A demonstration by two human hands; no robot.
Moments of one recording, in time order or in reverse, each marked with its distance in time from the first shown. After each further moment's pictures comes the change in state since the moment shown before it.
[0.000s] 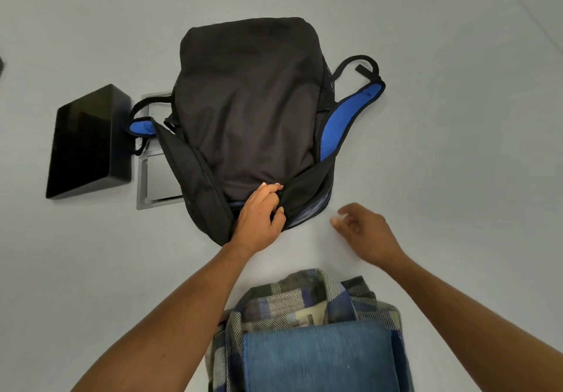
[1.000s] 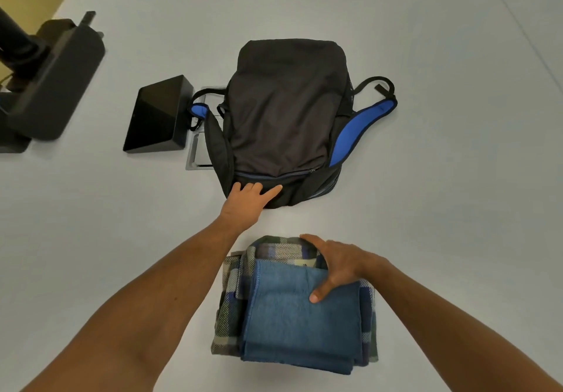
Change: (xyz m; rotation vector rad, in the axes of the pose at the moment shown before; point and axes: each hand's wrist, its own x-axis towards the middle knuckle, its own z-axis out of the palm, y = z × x) left_hand -0.053 0.040 -0.079 0.869 -0.509 -0.162; right_hand -0.086 -0.023 0.005 -0.400 -0.838 -0.248
